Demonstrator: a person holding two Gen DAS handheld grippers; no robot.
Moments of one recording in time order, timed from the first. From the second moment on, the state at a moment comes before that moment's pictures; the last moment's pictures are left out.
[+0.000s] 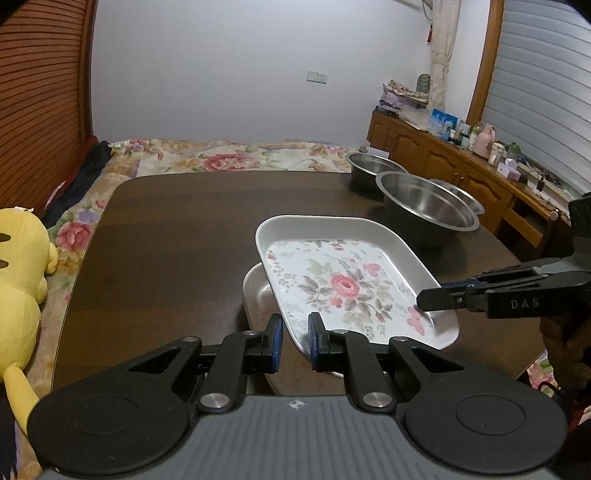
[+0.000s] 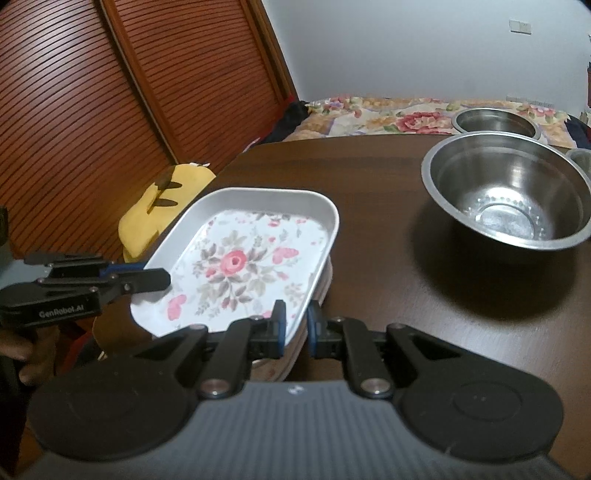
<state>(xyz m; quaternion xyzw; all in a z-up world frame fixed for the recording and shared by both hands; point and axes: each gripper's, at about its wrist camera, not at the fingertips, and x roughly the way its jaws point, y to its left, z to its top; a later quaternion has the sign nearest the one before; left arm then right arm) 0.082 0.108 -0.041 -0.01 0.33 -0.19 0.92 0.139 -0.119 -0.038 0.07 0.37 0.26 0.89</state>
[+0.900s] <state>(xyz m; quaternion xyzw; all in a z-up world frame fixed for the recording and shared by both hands) 0.076 0.110 -0.059 0.00 0.33 -0.17 0.93 0.112 -0.120 -0.053 0.07 0.30 0.24 0.92</state>
